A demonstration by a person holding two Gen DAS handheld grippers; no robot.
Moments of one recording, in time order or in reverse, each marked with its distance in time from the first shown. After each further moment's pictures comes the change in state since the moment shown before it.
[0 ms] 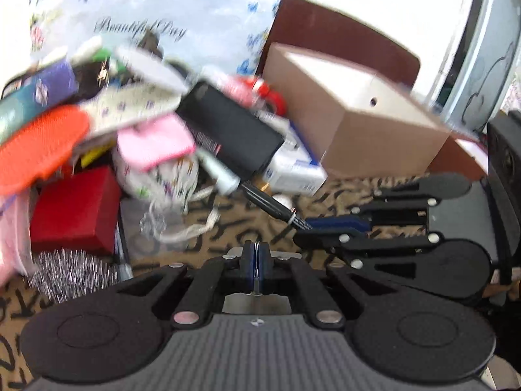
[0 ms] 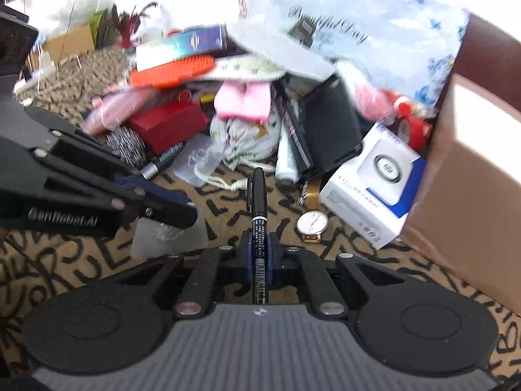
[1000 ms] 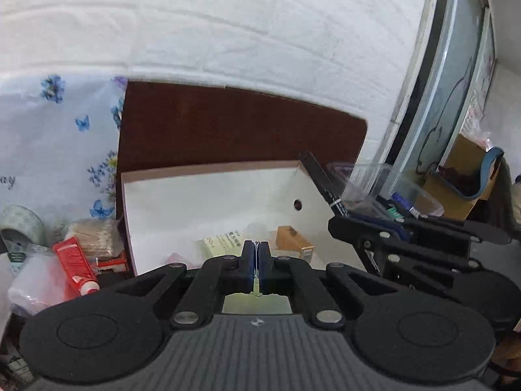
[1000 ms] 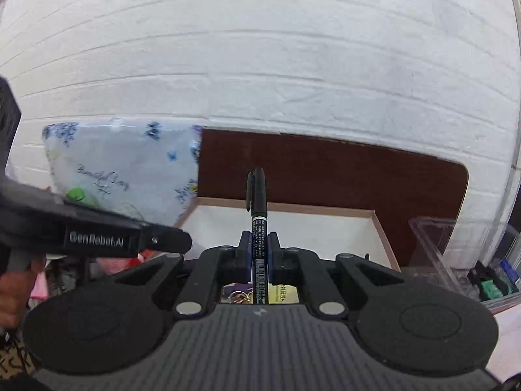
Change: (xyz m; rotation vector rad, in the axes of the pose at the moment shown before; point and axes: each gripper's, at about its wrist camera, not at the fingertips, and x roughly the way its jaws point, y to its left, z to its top) left arm 0.129 -0.128 0.194 0.095 -0.105 -0.181; right arm -0.102 -0.207 0.046 0.308 -0.302 -0.470
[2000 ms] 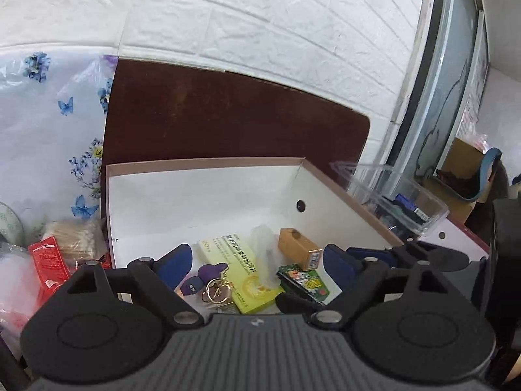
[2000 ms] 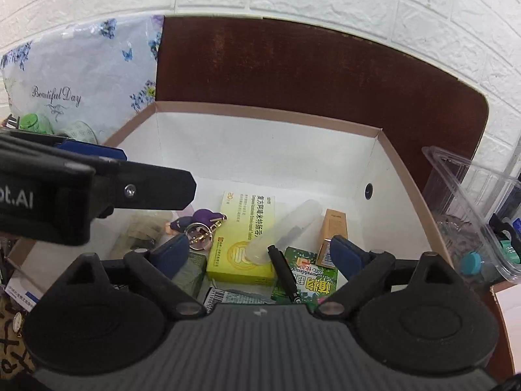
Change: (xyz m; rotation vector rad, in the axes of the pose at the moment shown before) left arm 0.017 0.009 -0.015 0.006 -0.066 -0.039; right arm 0.063 -0.003 -0.041 -0.040 0.222 -0.069
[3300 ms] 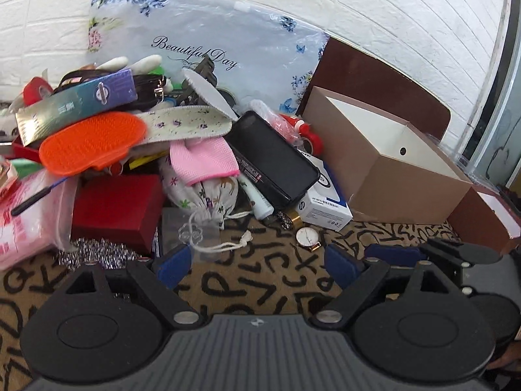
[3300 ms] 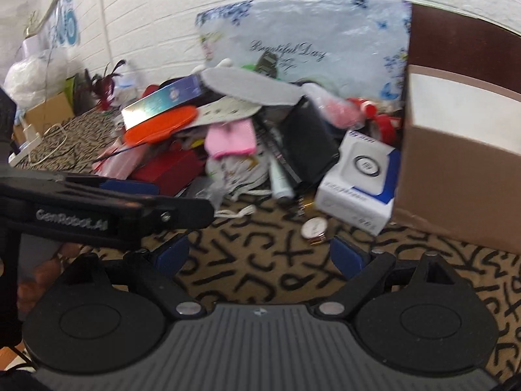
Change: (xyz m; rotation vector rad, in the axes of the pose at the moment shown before) left arm -0.226 0.073 -0.173 -0.227 0.020 0.343; right arm -0.112 0.206 -0.110 -0.106 0.048 0.491
